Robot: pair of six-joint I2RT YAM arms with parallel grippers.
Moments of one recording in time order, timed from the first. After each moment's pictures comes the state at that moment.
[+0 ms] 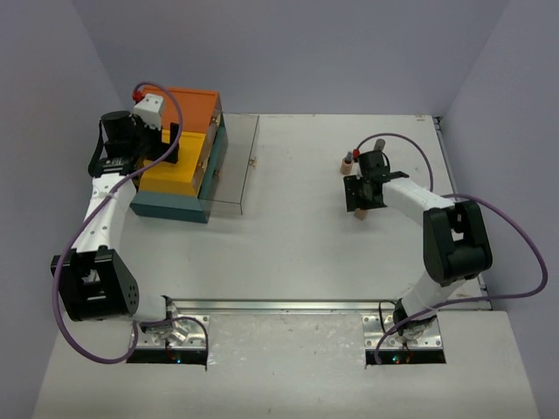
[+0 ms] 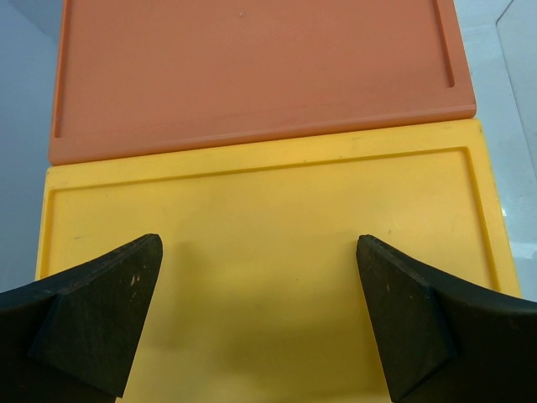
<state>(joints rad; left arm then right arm) 0.18 1.39 1.21 -0.28 0.22 0.27 0.23 1.68 1.00 -0.37 0.12 0.09</state>
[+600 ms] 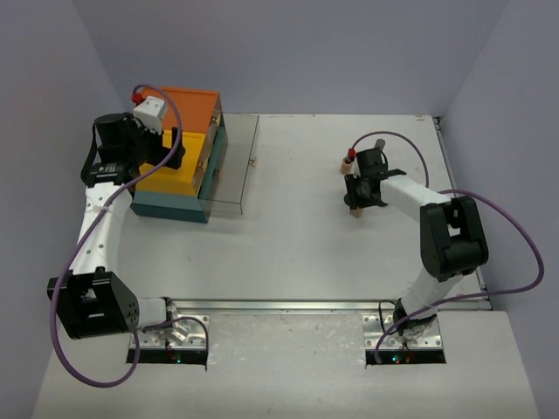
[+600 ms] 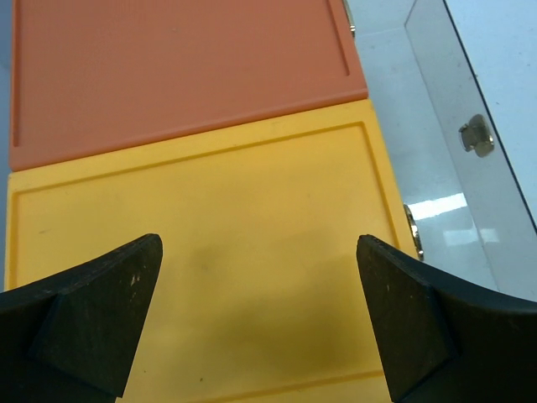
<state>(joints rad) 0.18 1.29 1.21 -0.36 0.34 0.27 0.22 1.73 1.03 -0.36 0.09 0.03</state>
